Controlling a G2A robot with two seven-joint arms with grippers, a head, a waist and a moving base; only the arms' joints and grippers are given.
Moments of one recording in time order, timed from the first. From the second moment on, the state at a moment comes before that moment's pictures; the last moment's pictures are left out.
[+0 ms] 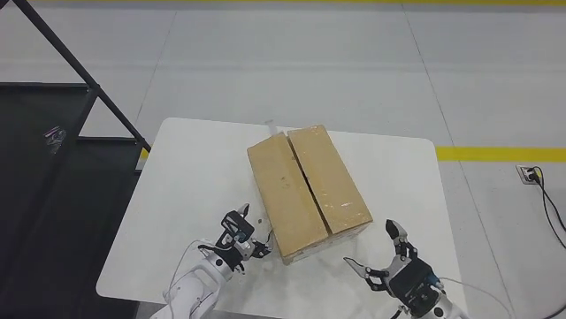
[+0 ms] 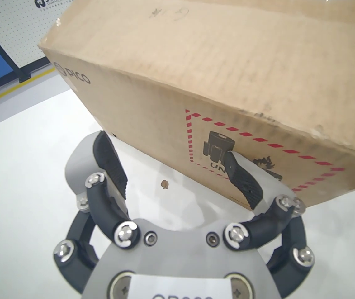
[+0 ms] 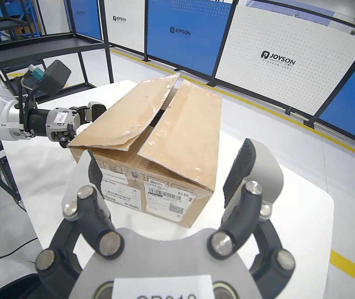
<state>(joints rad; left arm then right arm) 1.23 -1.23 -1.16 -1.44 1.49 -0.29 0.20 -1.70 -1.16 1.48 -2.01 -1.48 -0.35 -0.26</state>
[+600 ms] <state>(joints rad) 1.20 -1.23 -1.13 -1.43 1.52 -0.35 0.23 -1.71 -1.16 1.45 -2.03 -1.52 -0.29 -0.25</state>
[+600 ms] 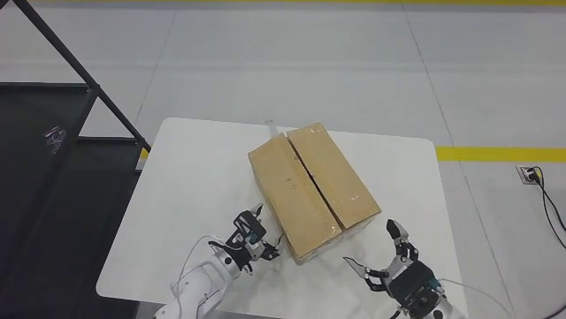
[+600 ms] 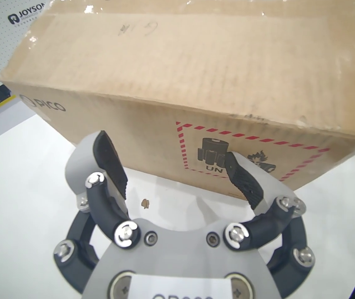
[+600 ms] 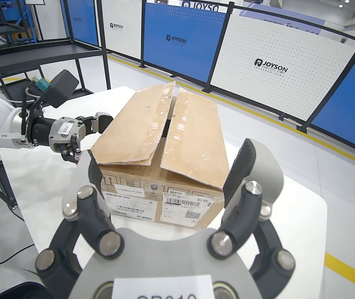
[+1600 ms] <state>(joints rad) 1.30 -1.21 -1.35 -1.46 1.29 -0.30 0.27 -1.70 -1.19 1.13 -2.09 -1.96 -0.03 -0.20</state>
